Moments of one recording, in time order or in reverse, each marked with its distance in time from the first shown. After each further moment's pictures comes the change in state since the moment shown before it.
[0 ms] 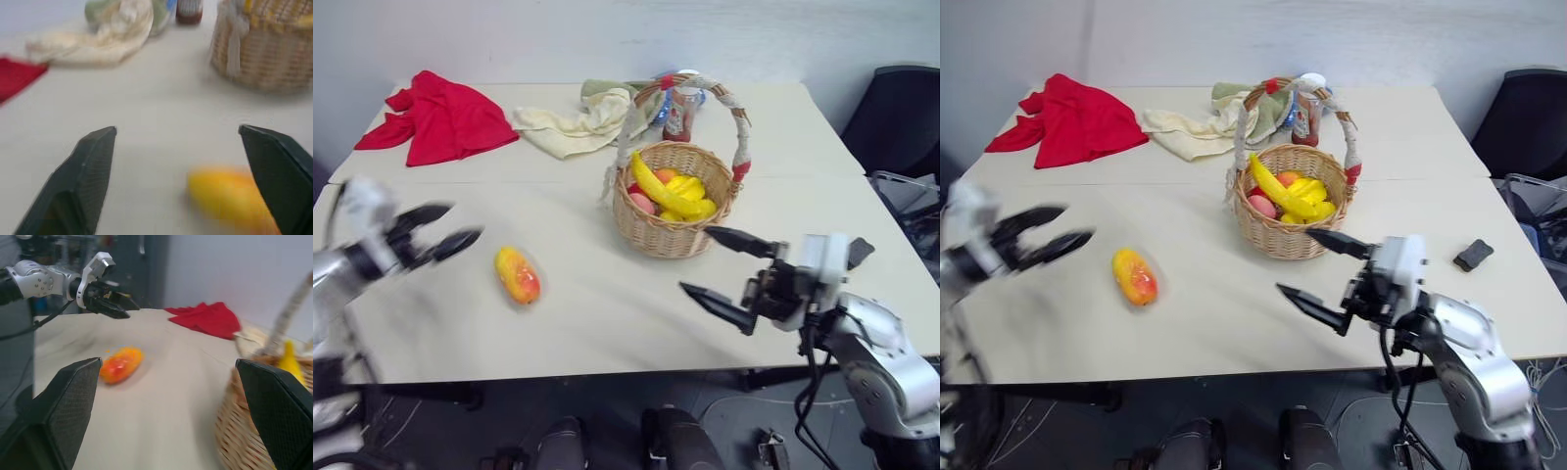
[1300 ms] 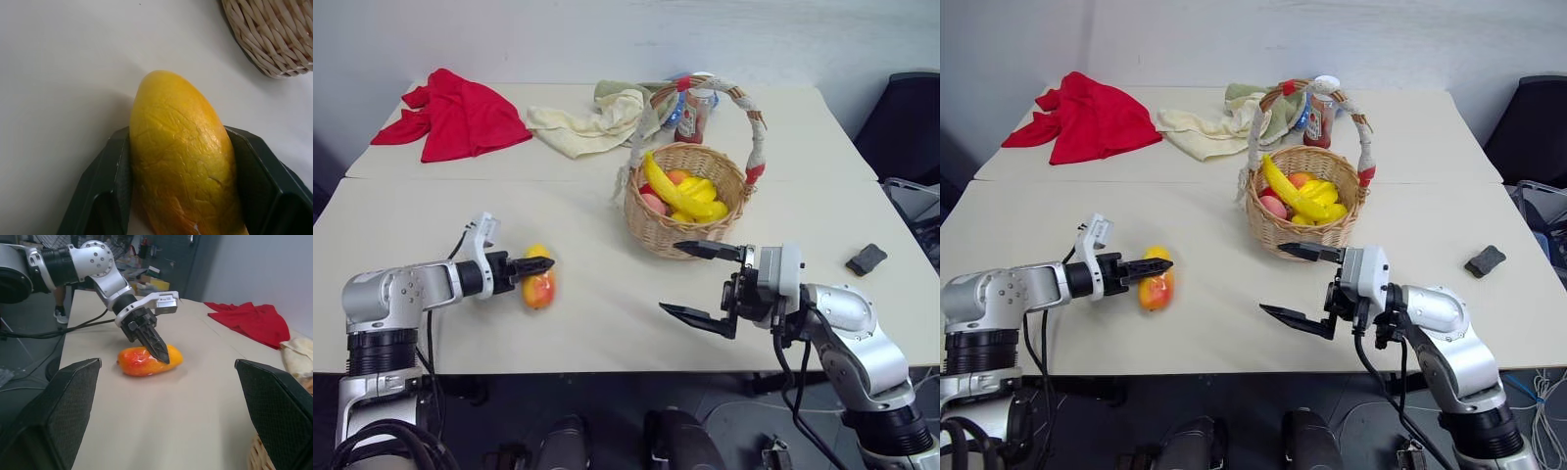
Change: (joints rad) left arm -0.356 -0.243 -0.292 -0.067 -0.242 0.864 0.457; right arm -0.044 -0.011 0.055 0.098 -0.116 -0.097 0.070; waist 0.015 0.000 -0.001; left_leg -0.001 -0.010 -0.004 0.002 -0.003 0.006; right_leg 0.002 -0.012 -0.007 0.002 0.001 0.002
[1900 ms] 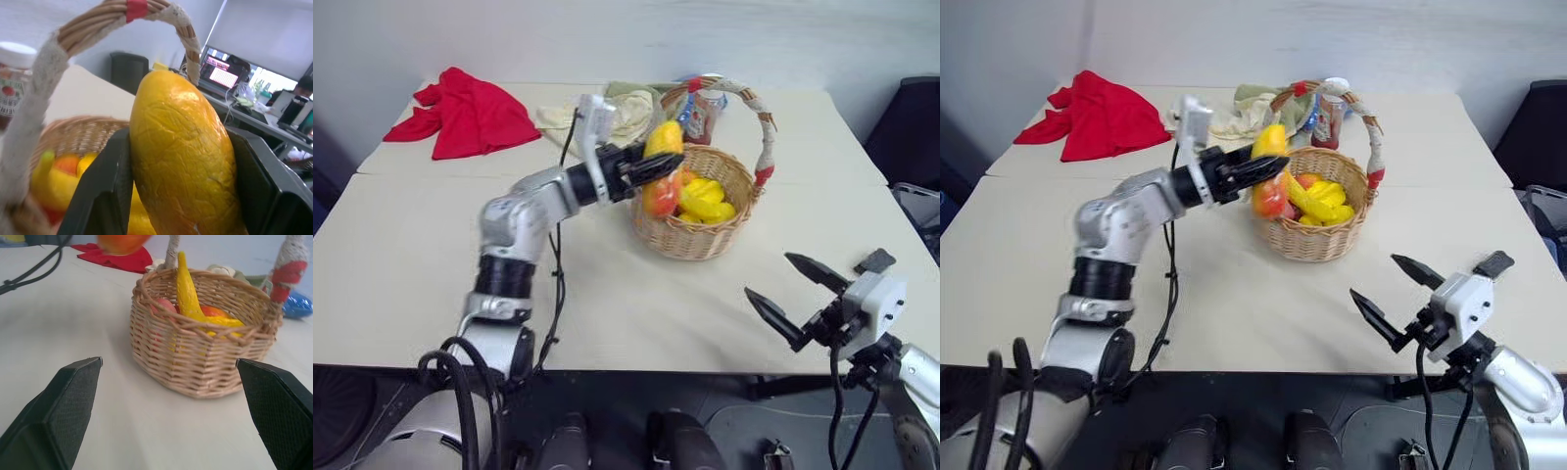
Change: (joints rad) left arm -0.542 -0.510 -0.225 0.346 0.221 -0.772 -0.058; right arm 0.454 0.066 -0.353 -0.137 -0.023 0.013 -0.287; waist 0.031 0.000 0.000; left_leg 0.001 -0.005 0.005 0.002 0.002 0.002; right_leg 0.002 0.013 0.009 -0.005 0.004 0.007
